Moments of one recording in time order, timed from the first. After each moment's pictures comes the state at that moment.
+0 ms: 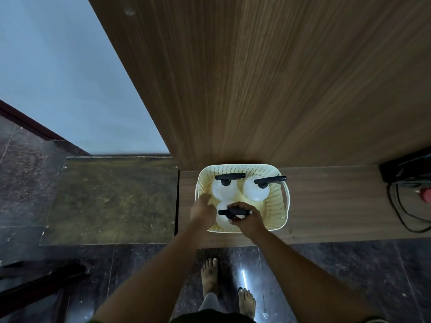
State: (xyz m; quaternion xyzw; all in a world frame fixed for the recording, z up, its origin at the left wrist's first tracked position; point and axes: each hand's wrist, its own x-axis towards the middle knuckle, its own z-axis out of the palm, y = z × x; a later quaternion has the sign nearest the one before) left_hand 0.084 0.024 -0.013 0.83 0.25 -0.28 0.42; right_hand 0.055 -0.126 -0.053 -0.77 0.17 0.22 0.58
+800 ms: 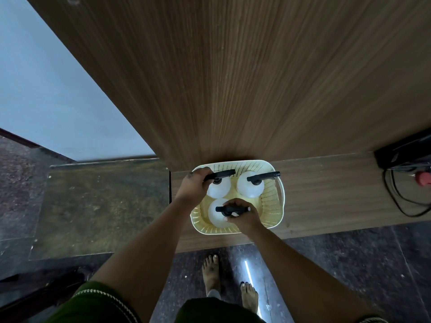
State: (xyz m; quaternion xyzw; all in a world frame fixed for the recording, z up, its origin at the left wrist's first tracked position) left_hand 0.149 0.040 -0.017 0.93 -0.09 -0.13 0.33; right_hand 0.060 -0.133 -0.067 -0.75 0.19 0.21 0.60
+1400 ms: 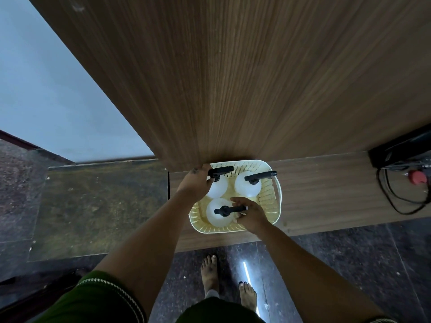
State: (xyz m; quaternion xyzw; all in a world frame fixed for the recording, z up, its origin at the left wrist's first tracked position) left_hand 0.160 0.033 -0.012 0.94 -0.09 -0.21 0.26; right_hand 0.061 -0.157 -0.063 -0.77 0.19 0.26 0.54
